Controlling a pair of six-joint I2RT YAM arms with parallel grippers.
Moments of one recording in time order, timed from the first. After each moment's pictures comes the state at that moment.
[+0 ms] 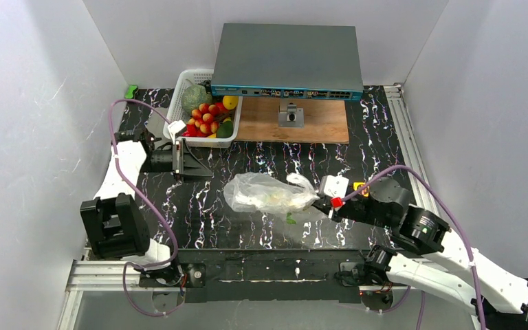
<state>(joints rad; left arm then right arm) 0.16 1.45 1.15 -1.41 1.37 0.38 1.01 0.58 0.81 -0.46 -0.20 -0.34</state>
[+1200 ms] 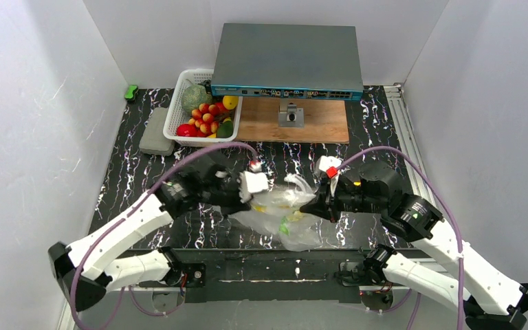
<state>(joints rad) -0.94 1.06 1.06 -0.83 0.31 0.43 0.84 0.70 0.89 -0.59 -0.52 -0.03</state>
